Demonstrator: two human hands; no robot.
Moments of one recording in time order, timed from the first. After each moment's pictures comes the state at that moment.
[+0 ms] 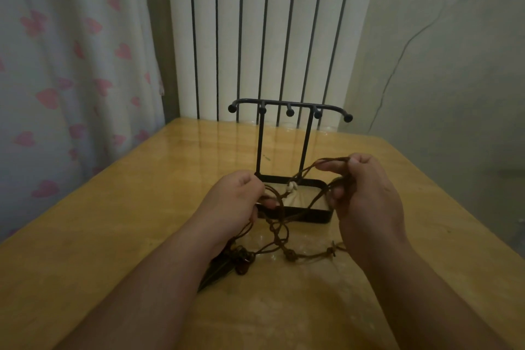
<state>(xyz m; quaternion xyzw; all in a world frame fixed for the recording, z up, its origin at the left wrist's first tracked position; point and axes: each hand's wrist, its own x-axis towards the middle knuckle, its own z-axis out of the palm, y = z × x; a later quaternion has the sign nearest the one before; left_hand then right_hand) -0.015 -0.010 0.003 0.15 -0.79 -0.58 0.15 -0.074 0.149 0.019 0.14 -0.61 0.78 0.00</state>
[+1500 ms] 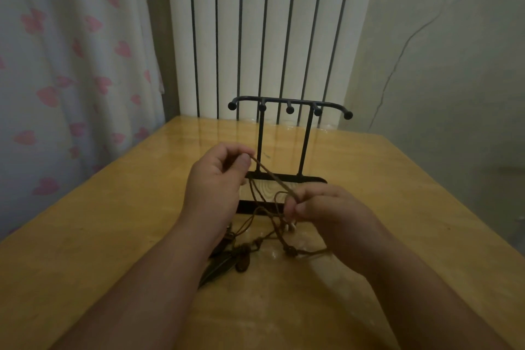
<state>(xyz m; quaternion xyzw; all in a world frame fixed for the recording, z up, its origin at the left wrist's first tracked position) -0.015 -0.014 0.002 0.11 -0.71 -0.58 0.38 -0.074 0.153 0.008 0.37 -0.70 0.58 -0.19</state>
